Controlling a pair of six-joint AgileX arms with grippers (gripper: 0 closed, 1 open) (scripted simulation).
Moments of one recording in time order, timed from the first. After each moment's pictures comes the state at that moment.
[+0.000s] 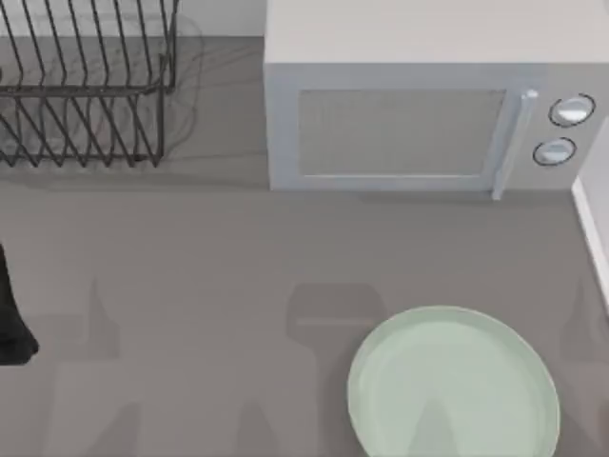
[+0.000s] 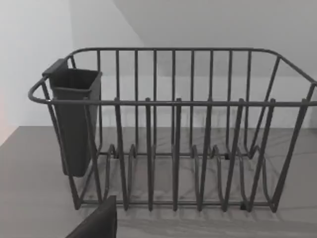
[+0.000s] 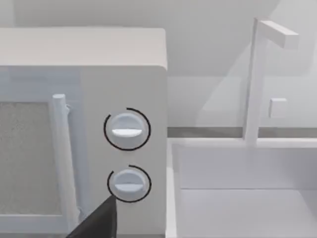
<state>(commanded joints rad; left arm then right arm) 0.00 0.00 0.00 0.00 0.00 0.00 0.00 0.00 0.00 0.00 0.00 0.00</state>
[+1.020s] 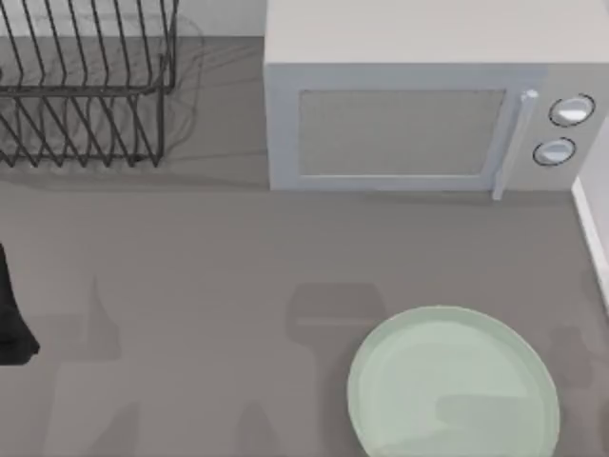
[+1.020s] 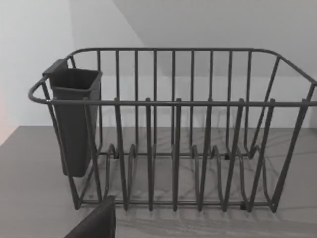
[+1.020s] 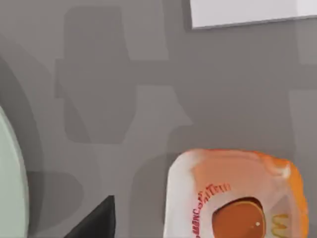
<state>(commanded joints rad) 0.00 0.00 0.00 0.00 0.00 0.00 0.06 0.99 0.54 -0.76 0.00 0.17</state>
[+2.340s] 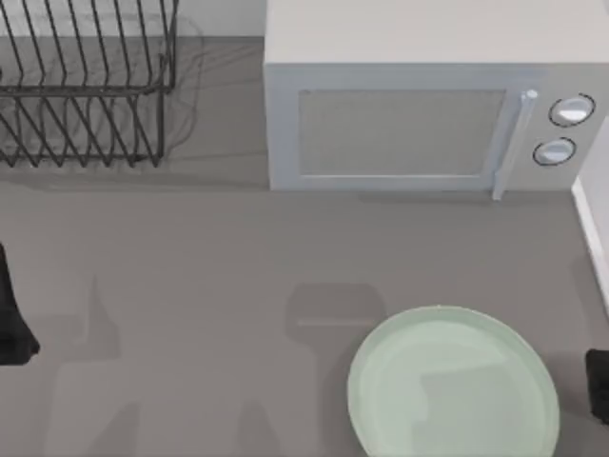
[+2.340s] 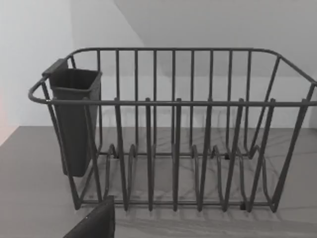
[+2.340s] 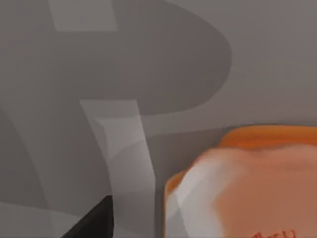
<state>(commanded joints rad) 0.00 0.00 0.00 0.00 0.00 0.00 0.08 1.48 0.55 -0.64 0.00 0.23</state>
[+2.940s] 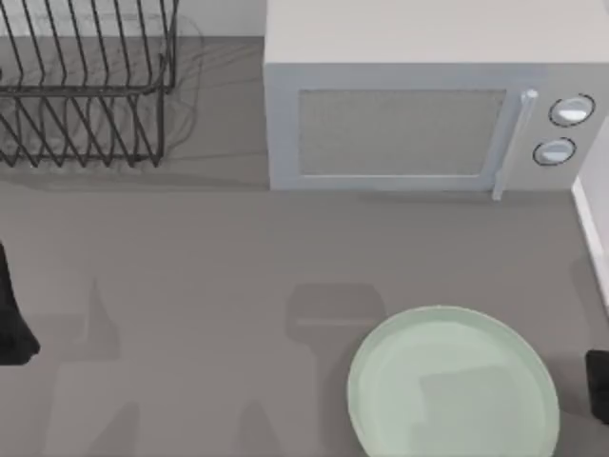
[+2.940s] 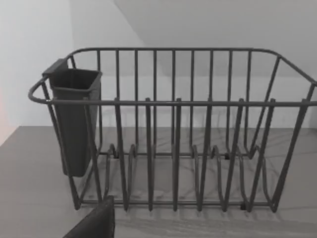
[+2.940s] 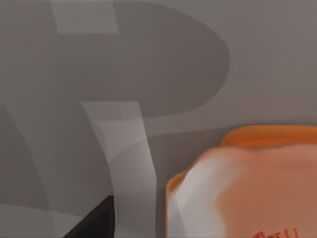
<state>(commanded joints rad) 0.00 0.00 0.00 0.00 0.00 0.00 0.08 1.51 0.53 -0.59 0.00 0.23</state>
